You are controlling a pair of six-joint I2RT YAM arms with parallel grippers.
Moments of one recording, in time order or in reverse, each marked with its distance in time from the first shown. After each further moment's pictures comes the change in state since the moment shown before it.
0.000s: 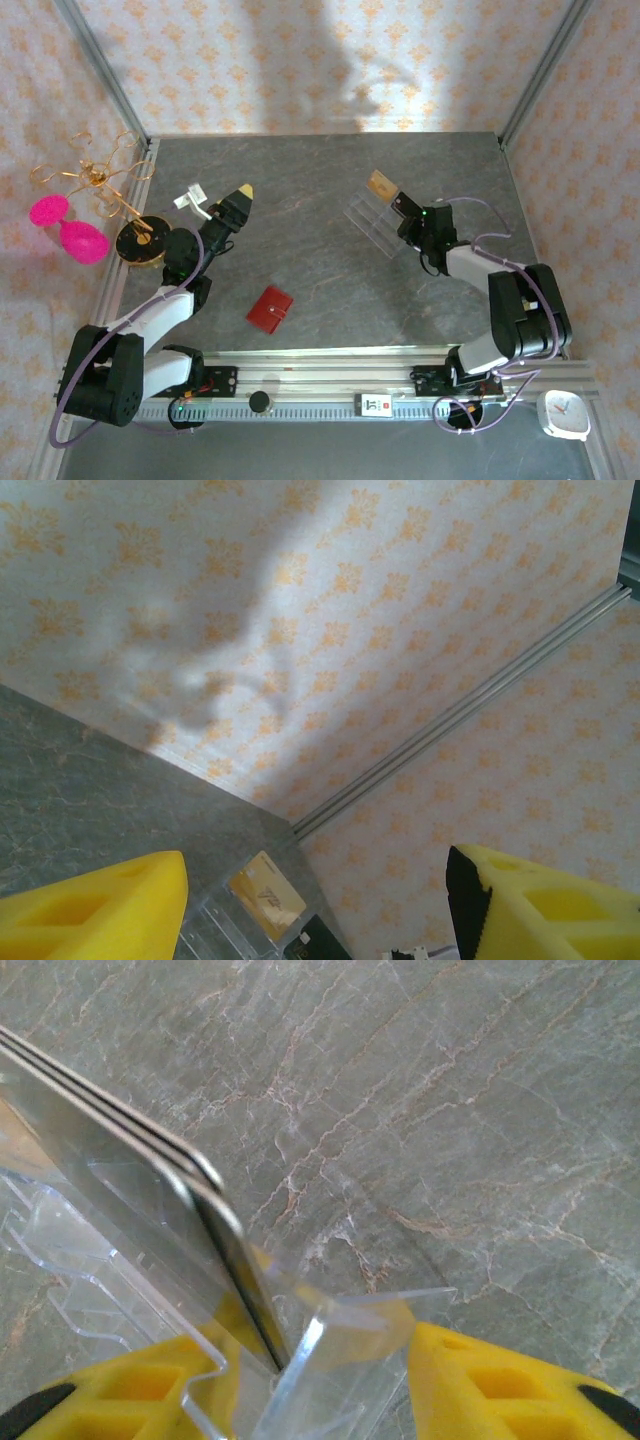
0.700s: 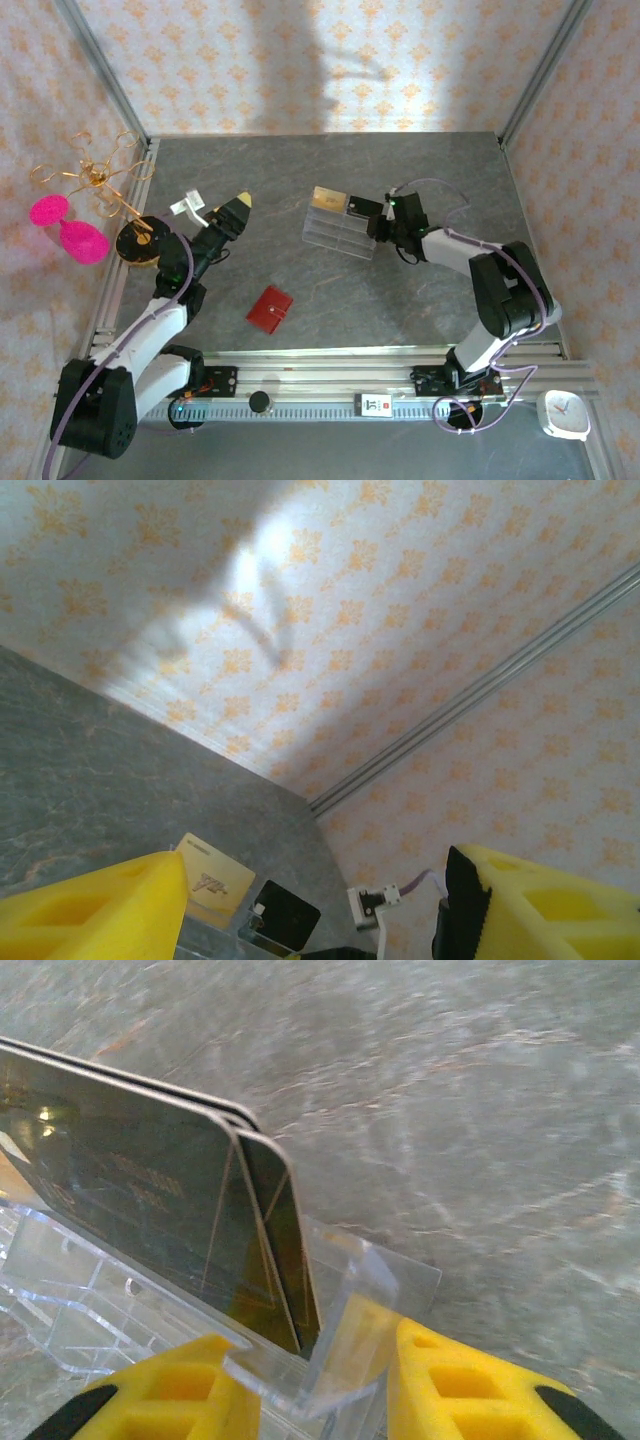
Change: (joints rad) left arm 0.000 -0.186 -0.022 -0.238 0.003 0.045; right arm 0.180 0.154 0.195 -0.075 -0.115 -0.233
